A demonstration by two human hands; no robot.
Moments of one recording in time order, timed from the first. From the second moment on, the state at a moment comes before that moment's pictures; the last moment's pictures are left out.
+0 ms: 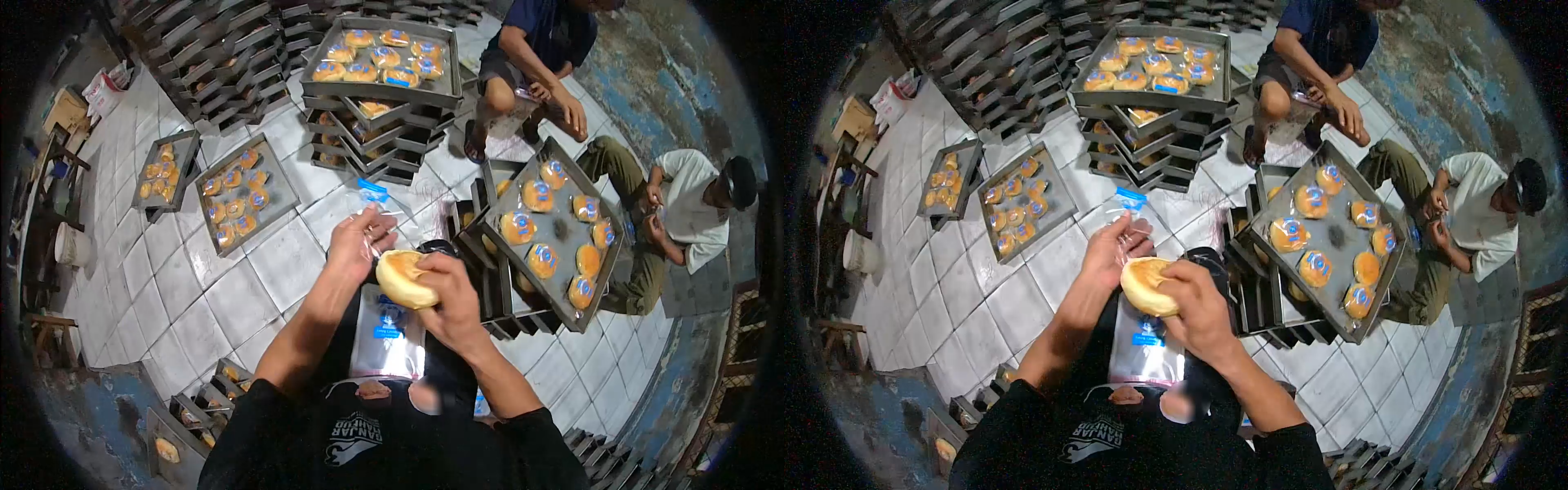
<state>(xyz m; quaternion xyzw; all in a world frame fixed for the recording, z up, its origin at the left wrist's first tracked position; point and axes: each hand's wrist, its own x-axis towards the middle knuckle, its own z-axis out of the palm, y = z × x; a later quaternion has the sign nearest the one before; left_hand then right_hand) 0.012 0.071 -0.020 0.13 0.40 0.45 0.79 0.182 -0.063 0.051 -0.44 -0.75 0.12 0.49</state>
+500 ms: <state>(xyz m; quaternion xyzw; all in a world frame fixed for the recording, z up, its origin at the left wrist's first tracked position) -0.044 0.027 -0.026 0.10 0.24 0.47 0.84 0.097 -0.044 0.018 -0.48 -0.81 0.07 0.32</state>
